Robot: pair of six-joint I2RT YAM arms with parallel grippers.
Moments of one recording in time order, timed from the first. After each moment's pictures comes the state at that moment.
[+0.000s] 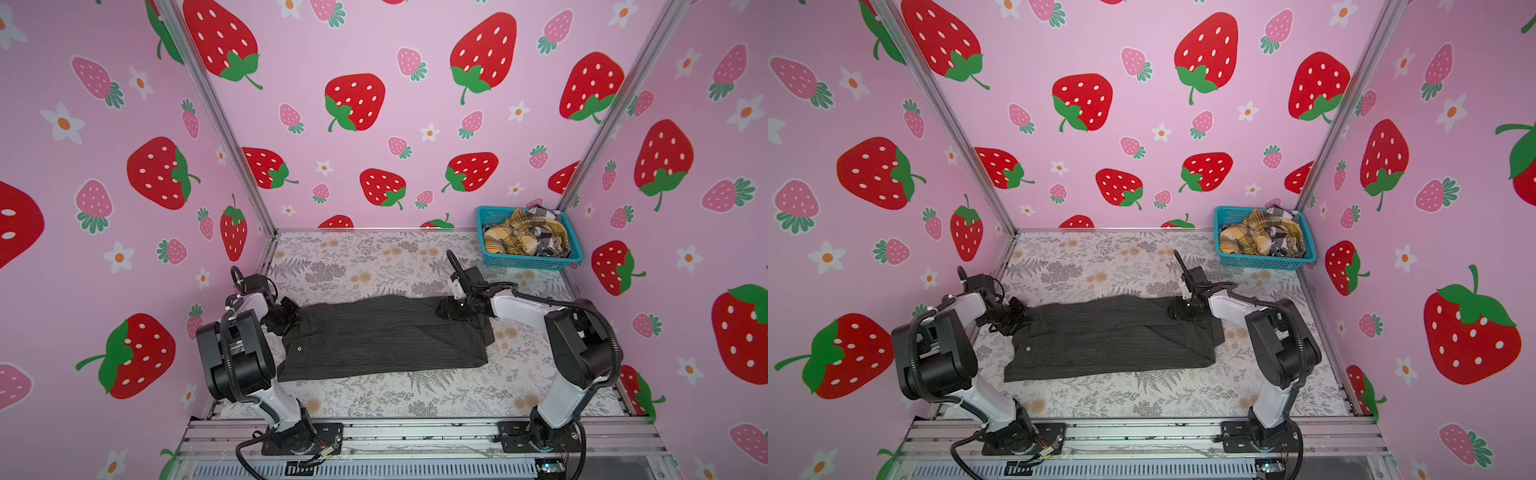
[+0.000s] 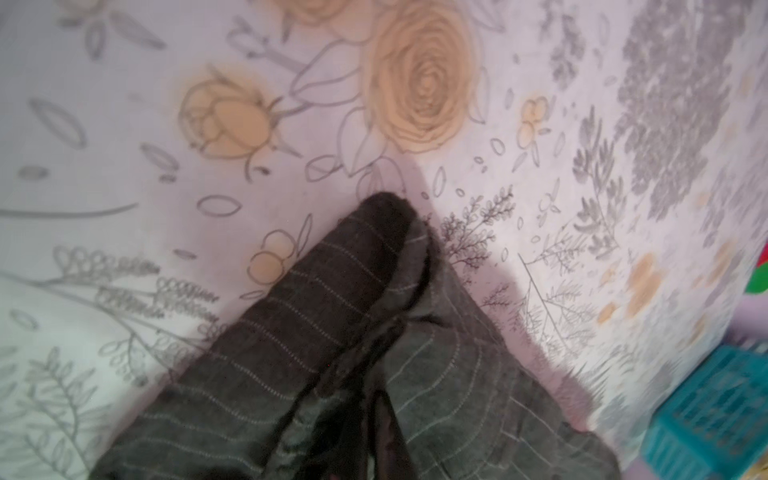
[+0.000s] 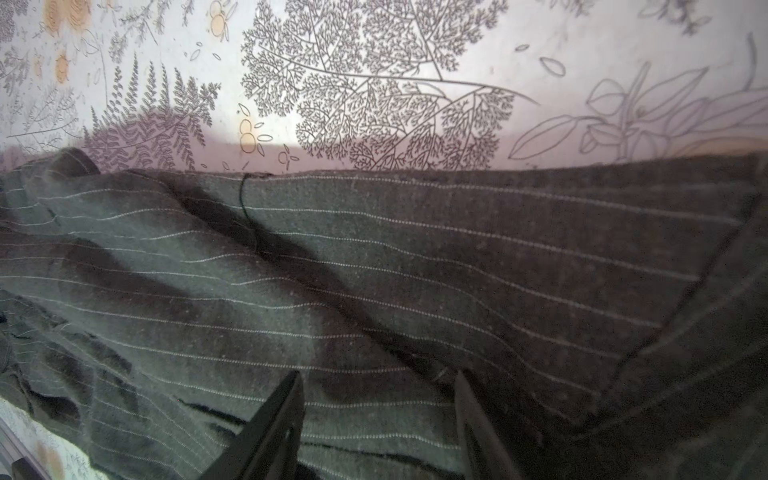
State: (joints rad) left arm 0.41 1.69 0.99 -0.62 0.39 -0.55; right arm 0.55 1.76 1.02 -0.32 -0.26 0.43
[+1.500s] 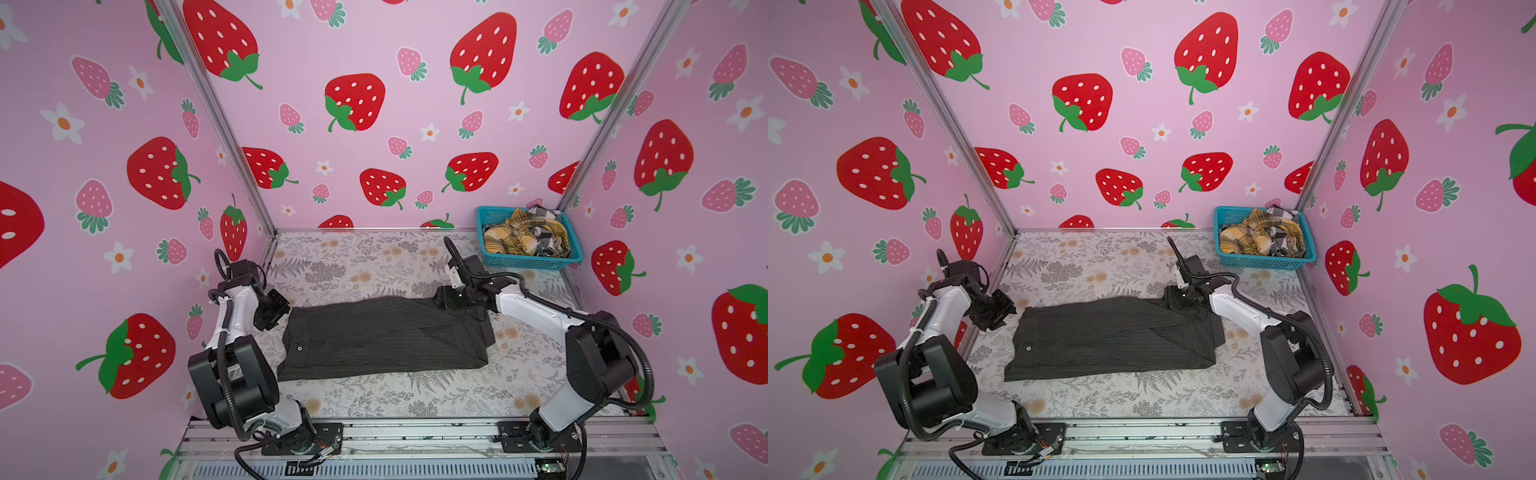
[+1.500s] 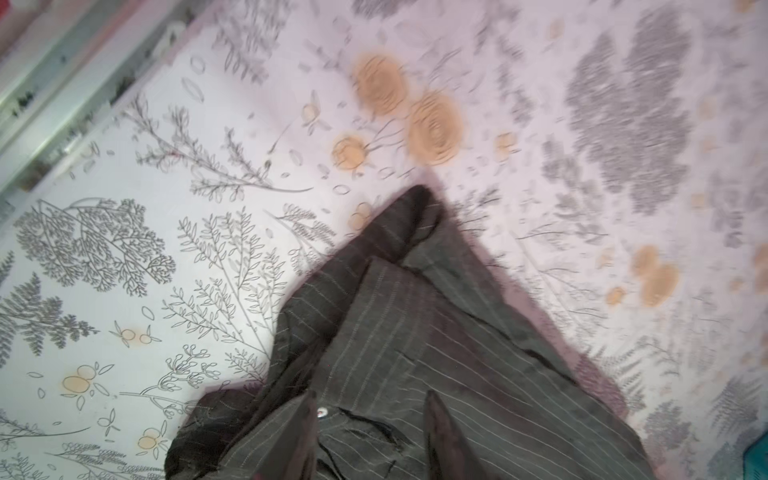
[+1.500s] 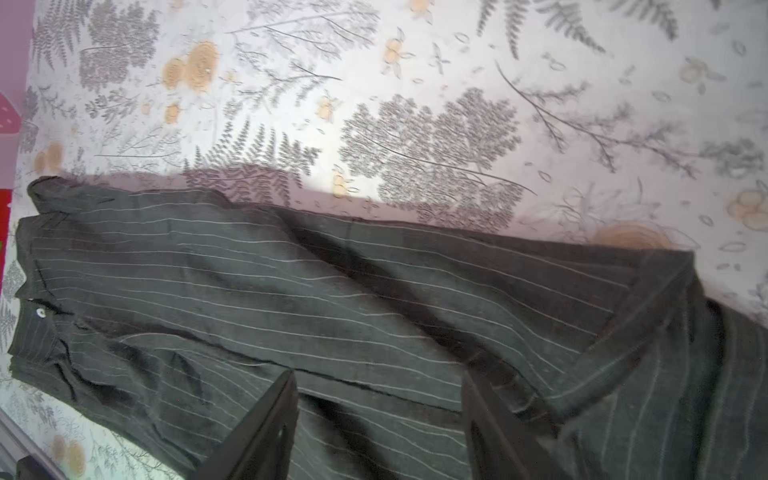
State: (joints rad) left arm 0.38 1.50 1.19 -0.95 0.17 -0.48; right arm 0.66 1.65 1.16 -0.46 -0.15 0.41
